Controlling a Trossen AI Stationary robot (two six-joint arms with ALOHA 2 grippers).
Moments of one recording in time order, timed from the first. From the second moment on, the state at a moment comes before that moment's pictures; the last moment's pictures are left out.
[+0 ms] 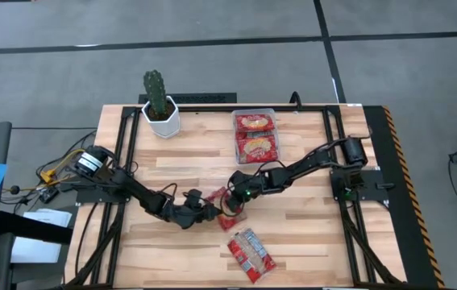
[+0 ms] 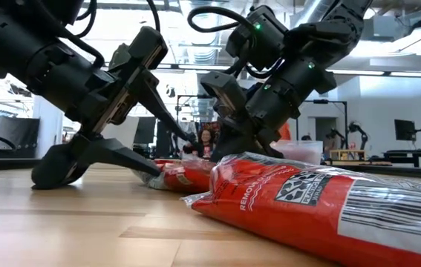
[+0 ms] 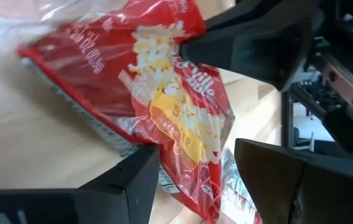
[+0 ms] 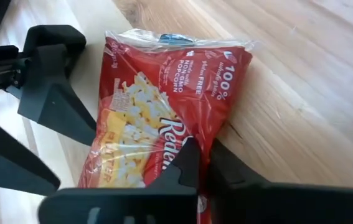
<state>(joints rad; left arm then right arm) -0.43 1.82 0.63 0.69 -0.56 -1.66 0.11 1.97 0.99 0.16 -0.04 0.94</state>
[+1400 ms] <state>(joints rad) -0.11 1.76 0.64 1.56 0.00 -1.39 -0.44 1.36 0.99 -0.45 -0.14 -0.11</state>
